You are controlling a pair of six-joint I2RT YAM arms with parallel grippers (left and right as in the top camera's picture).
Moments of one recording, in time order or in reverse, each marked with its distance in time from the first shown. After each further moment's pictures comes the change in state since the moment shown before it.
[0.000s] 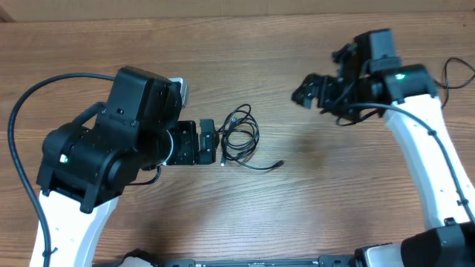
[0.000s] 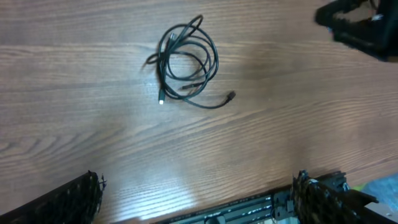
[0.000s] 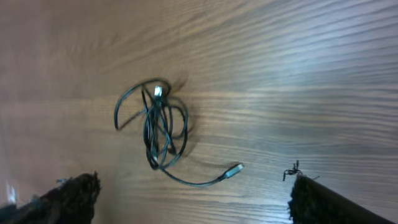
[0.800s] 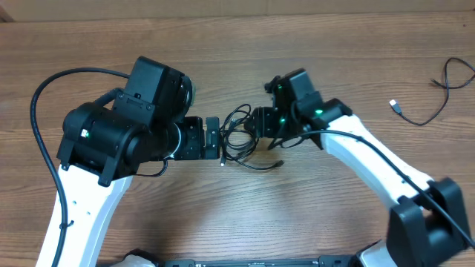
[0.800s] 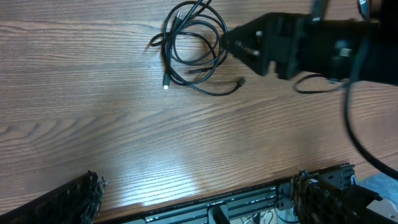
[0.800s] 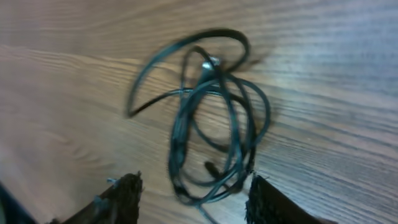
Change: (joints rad) left arm 0.000 0.069 0.000 -0.035 0.007 -0.002; right arm 0.306 0.103 -0.305 0.509 0.025 0.137
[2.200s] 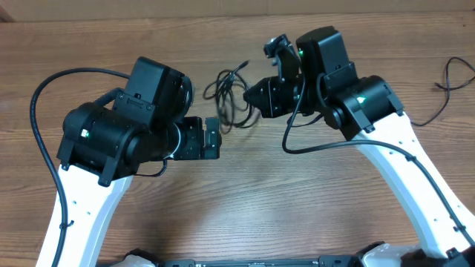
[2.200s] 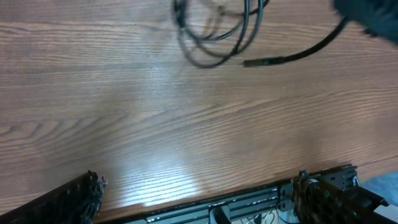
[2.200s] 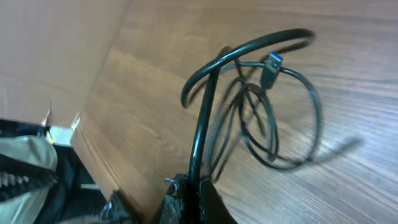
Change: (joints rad) left arm 0.000 0.000 0.000 0.000 -0.008 0.000; right arm 0.002 -0.145 0.415 -0.301 -0.142 -0.167
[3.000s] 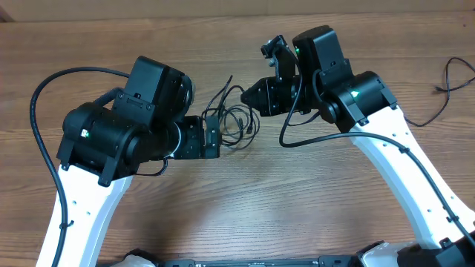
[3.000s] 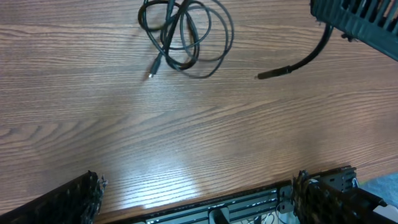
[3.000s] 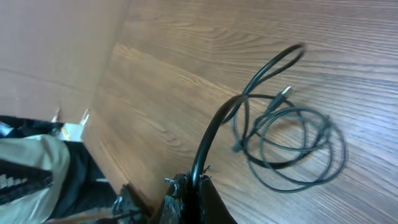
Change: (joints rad) left arm 0.000 0.000 0.000 0.007 0.000 0.000; right arm -0.011 0.031 0.006 0.000 -0.066 0.021
